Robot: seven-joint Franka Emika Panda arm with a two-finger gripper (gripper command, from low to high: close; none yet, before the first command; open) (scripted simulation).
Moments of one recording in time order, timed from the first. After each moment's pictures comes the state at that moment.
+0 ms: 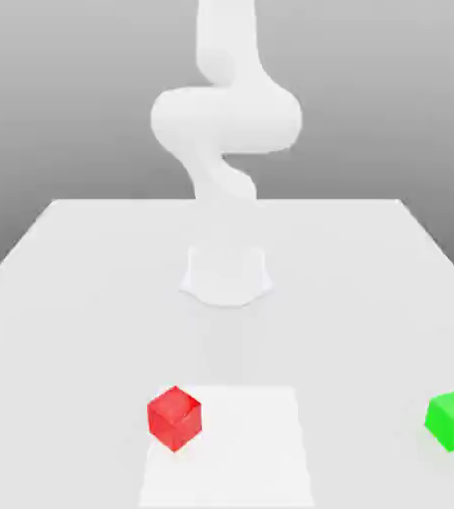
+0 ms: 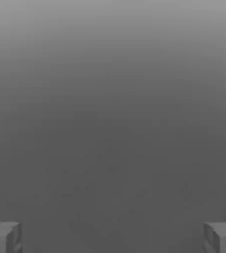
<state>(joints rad) -0.02 -0.71 0.00 -2.35 0.02 2.35 0.85</state>
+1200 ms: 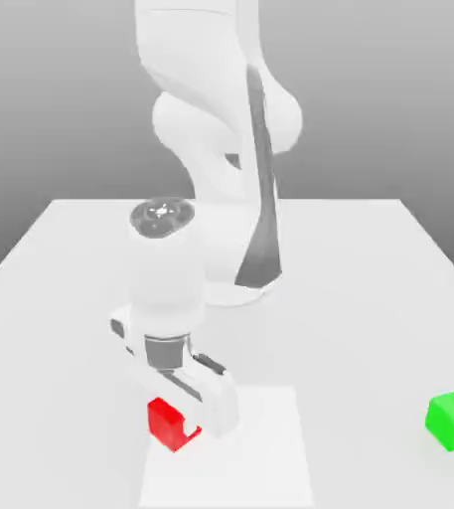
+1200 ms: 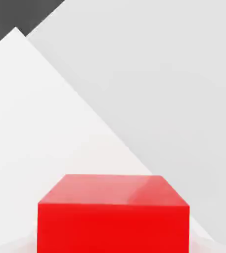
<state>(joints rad) -0.16 0.20 -0.01 -2.72 0.00 2.92 1.36</state>
